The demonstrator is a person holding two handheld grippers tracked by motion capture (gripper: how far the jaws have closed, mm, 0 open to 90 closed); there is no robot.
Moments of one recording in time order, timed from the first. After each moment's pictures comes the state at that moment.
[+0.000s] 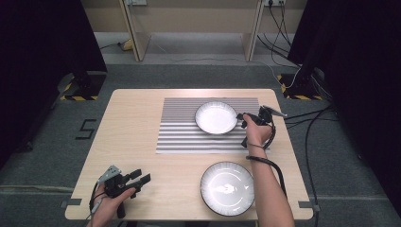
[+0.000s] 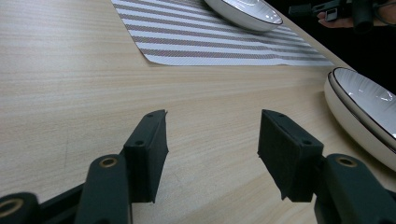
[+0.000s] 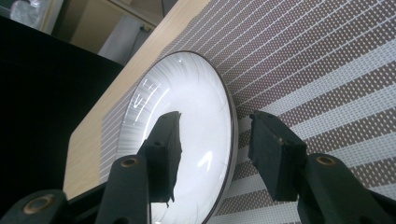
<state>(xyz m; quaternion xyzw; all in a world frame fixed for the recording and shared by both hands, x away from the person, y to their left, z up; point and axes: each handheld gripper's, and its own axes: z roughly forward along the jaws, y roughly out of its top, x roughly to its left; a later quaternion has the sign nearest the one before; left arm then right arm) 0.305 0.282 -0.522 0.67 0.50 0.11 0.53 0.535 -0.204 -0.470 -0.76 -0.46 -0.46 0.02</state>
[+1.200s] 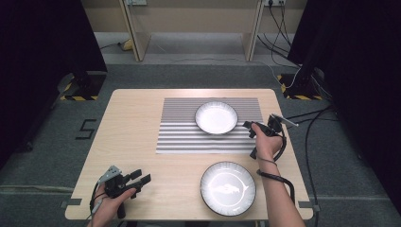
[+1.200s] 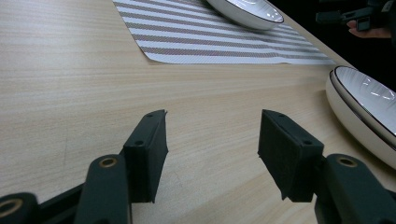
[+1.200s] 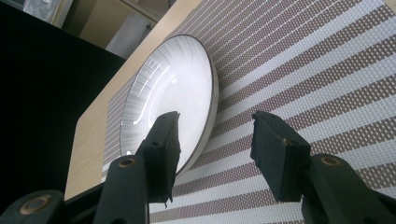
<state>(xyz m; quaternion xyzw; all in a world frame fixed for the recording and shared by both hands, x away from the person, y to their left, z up) 0.304 0.281 -0.523 0.67 0.51 0.11 0.53 0.487 -0.225 -0.462 -0.75 -0.47 -0.47 0.01</state>
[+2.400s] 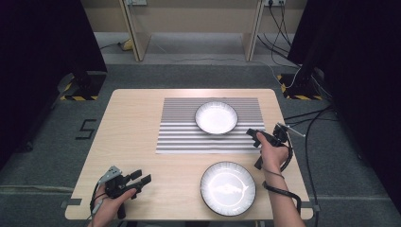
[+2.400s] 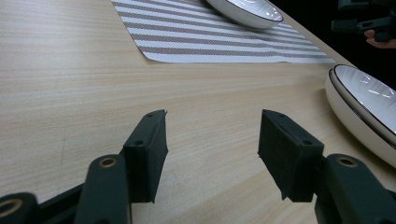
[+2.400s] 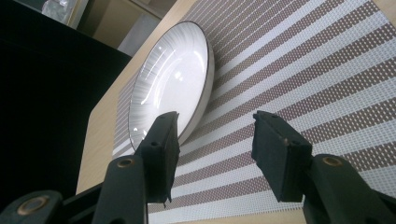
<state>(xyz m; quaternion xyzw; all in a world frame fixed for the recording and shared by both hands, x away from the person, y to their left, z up) 0.303 0.280 -0.523 0.67 0.50 0.11 0.53 0.450 -0.236 -0.464 -0.74 -0.47 -0.49 0.03</state>
